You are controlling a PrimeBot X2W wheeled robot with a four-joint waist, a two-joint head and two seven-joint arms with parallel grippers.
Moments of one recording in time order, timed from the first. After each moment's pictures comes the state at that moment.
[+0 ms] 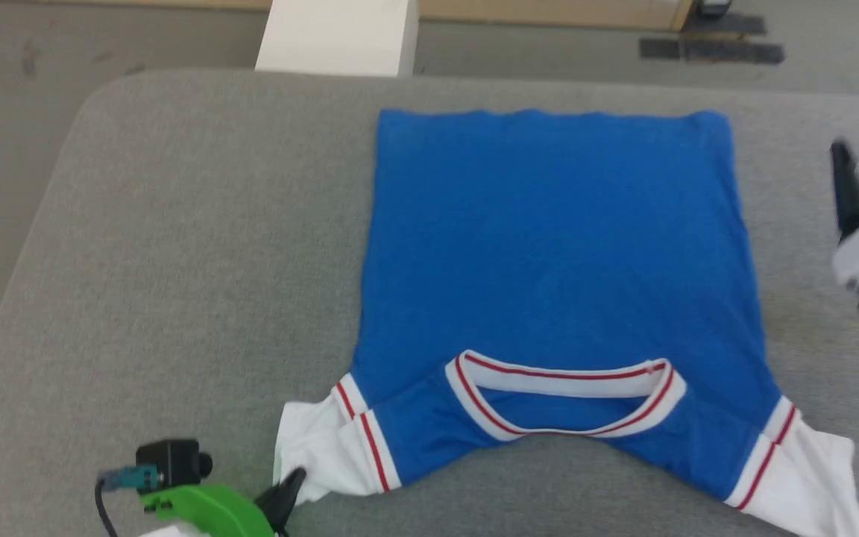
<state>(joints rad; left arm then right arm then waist) 0.17 0.24 -0.18 -0.11 -0.78 0.04 0.43 -0.51 -0.19 -0.29 0.32 0.27 0.13 0.27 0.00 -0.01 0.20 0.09</state>
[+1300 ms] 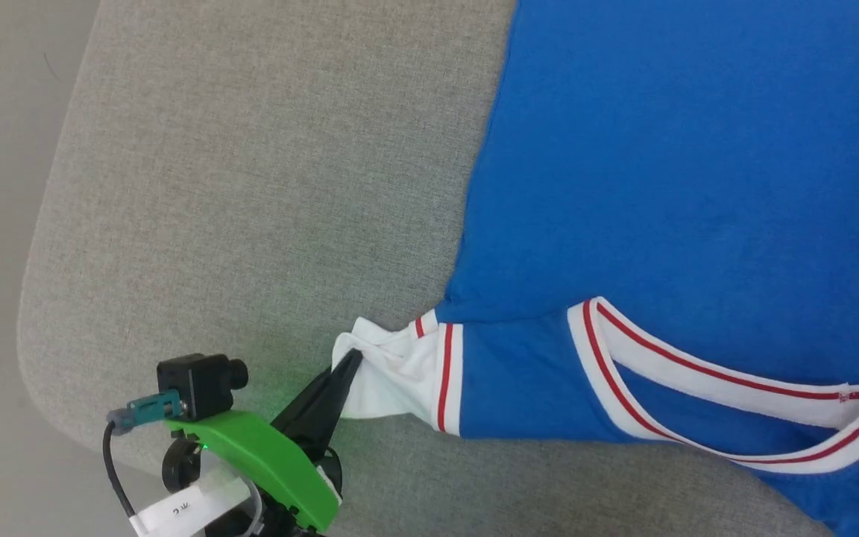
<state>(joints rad) 0.03 0.19 -0.25 -0.25 -0.74 -0.01 0.33 -0.94 -0.31 -0.39 0.34 -0.11 0.13 0.89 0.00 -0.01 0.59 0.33</state>
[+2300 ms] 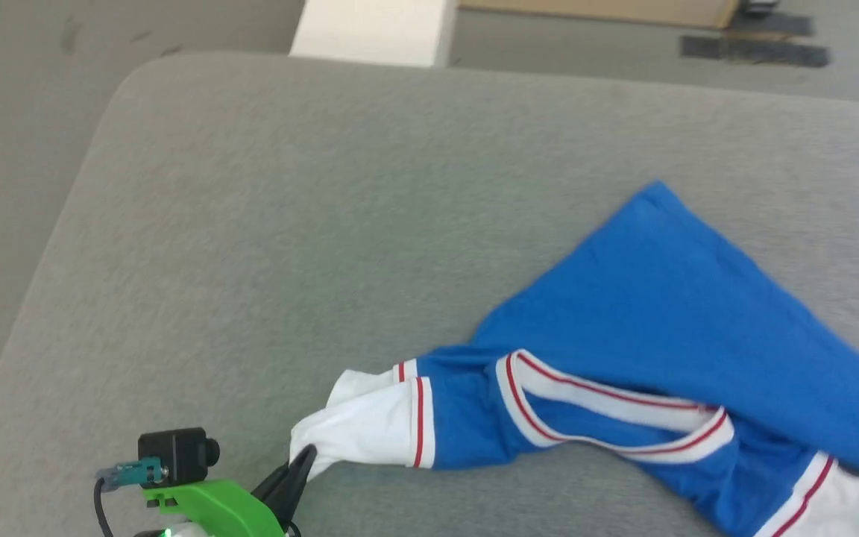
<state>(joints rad) 0.19 0.27 -0.22 -0.25 -0.74 0.06 0.40 0.06 -0.10 -0.60 0.00 0.05 0.13 0.74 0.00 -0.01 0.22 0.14</state>
